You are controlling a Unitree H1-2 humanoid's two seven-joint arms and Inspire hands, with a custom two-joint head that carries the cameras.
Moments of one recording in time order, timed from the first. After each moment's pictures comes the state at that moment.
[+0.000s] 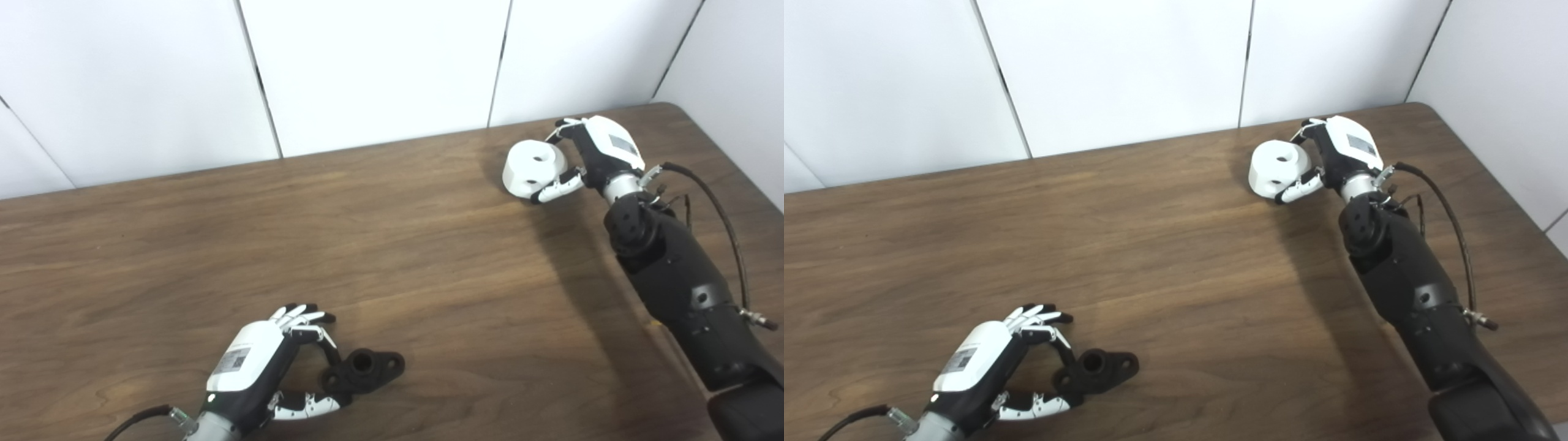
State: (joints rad) left arm 0.07 0.39 -0.44 -0.38 0.65 0.14 -0.26; right arm -0.43 -0.51 0.09 0.26 -0.63 0.28 -0.01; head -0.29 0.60
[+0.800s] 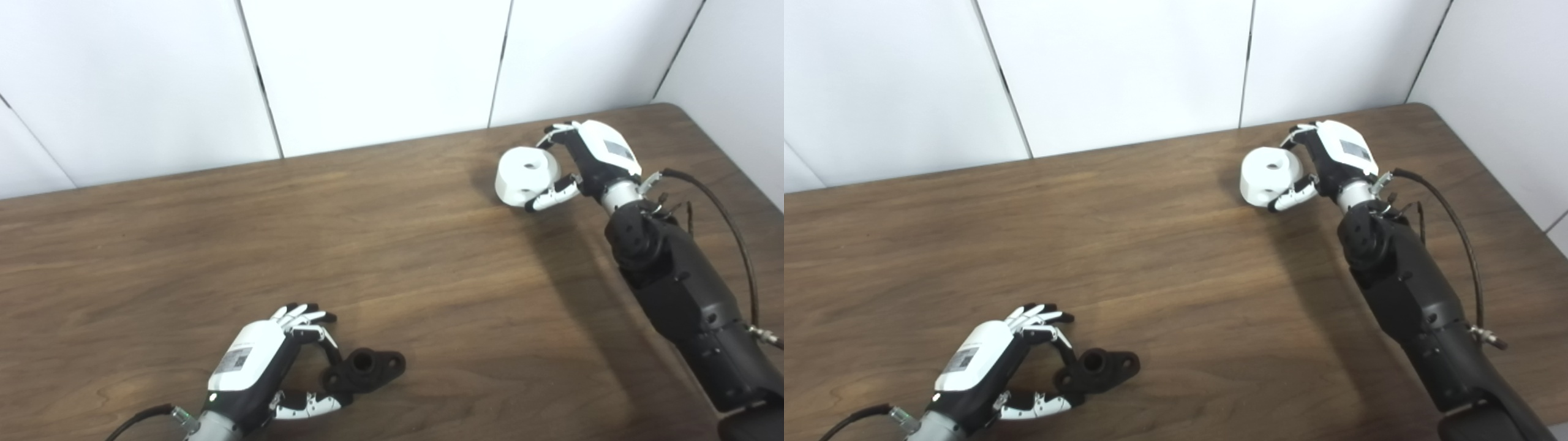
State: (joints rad) left arm 0.07 0.38 -0.45 -0.38 0.67 0.15 -0.26; right arm -0.35 -0.52 0.10 0.01 -0.66 0.32 0.10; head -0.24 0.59
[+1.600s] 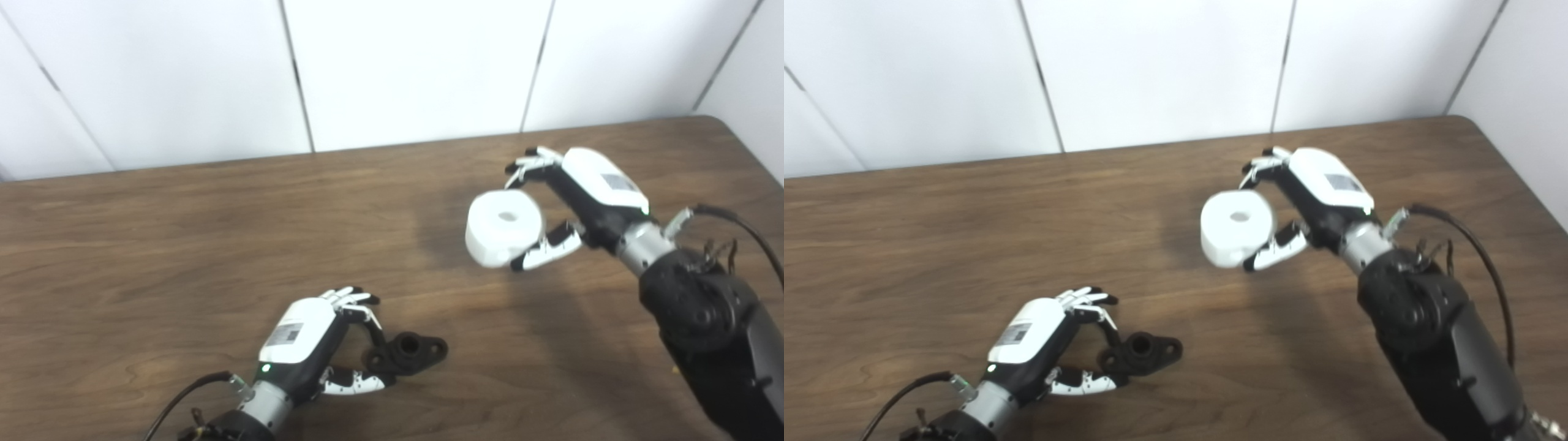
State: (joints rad) left arm 0.02 0.29 -0.50 -0.35 0.76 0.20 -0.27; right arm -0.20 -0.49 0.17 -0.57 -0.73 0.45 0.48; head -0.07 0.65
